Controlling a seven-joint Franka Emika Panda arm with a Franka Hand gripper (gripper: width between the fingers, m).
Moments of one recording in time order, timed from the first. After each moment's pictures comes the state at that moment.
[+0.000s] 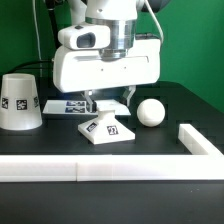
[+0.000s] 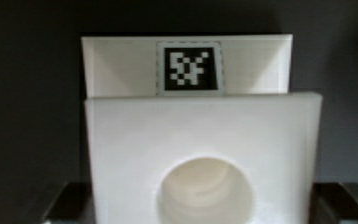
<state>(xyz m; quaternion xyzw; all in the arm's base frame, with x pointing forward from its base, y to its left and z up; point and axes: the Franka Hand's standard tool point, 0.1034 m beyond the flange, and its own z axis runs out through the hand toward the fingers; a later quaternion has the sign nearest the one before) 0.487 0.006 0.050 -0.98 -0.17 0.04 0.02</state>
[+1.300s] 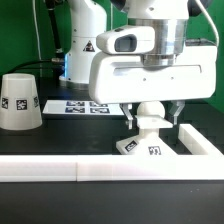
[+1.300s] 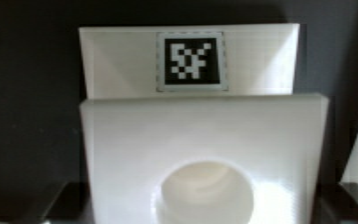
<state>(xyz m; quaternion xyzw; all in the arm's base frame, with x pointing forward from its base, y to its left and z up) 0.599 0.068 0.051 -1.00 -0.07 0.00 0.02</state>
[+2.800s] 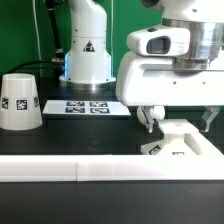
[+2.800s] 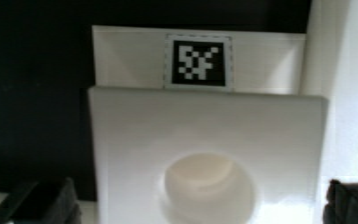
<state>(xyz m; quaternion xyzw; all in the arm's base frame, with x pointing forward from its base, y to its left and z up) 0.616 0.092 0.057 -1.00 -0.08 0.02 0.00</state>
